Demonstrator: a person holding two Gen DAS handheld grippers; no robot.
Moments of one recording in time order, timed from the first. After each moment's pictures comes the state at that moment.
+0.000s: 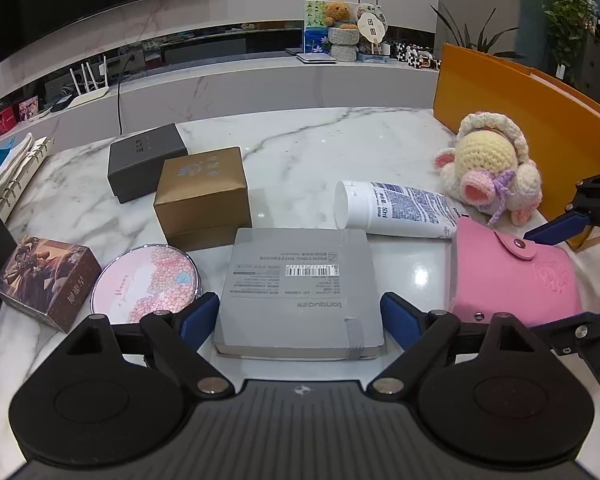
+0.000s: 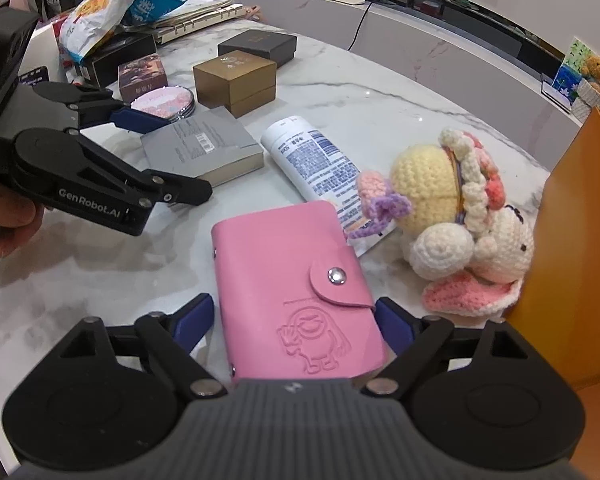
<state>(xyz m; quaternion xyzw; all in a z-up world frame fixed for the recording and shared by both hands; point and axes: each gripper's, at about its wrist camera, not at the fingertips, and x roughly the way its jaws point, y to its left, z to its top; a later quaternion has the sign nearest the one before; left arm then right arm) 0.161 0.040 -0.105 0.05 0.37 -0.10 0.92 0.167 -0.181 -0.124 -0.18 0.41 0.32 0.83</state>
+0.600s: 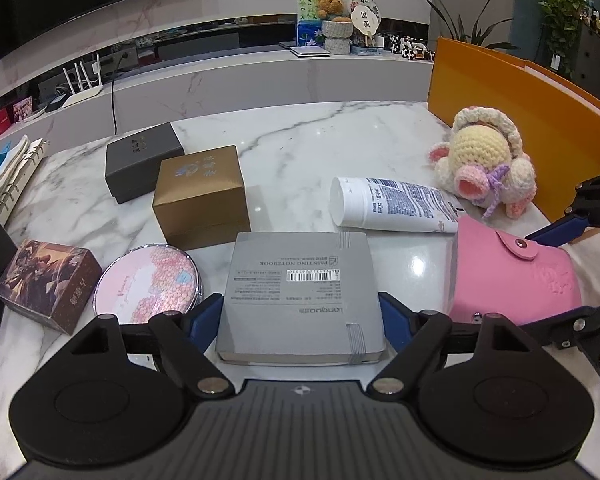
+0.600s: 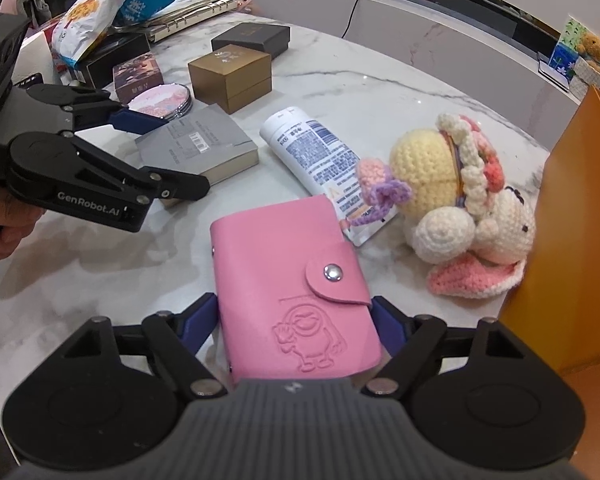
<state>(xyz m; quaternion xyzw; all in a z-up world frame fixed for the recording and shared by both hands) 0.158 0.037 -0.100 0.06 0.38 -0.11 0.92 0.166 -0.181 -0.121 -0.17 0.44 0.31 0.83</state>
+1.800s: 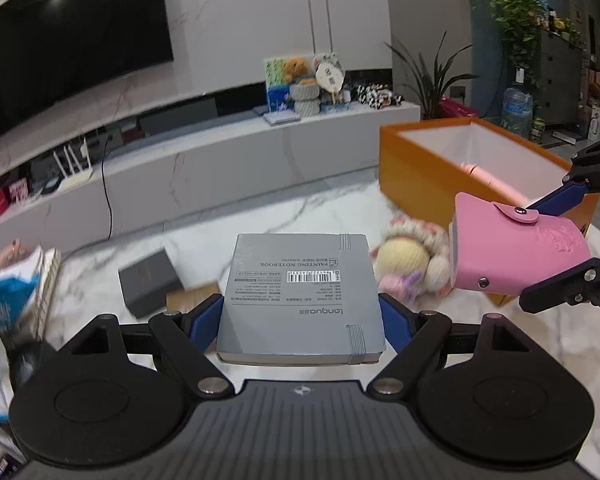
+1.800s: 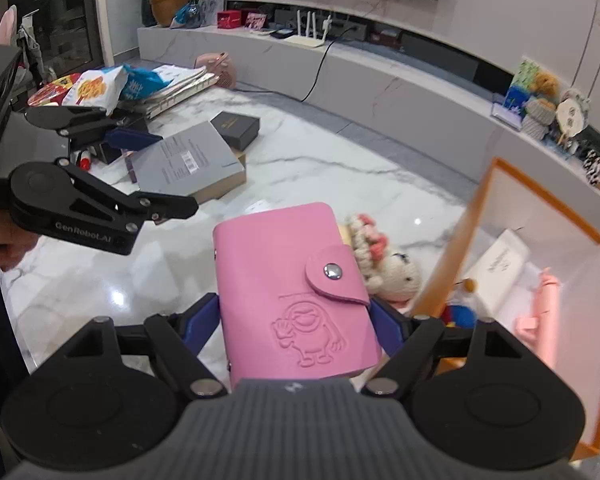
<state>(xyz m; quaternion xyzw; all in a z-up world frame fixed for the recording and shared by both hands) 0.132 -0.001 0.008 0.11 0.29 -0.14 0.94 0.122 -0.229 -0.002 -0.16 0.37 0.27 0.87</state>
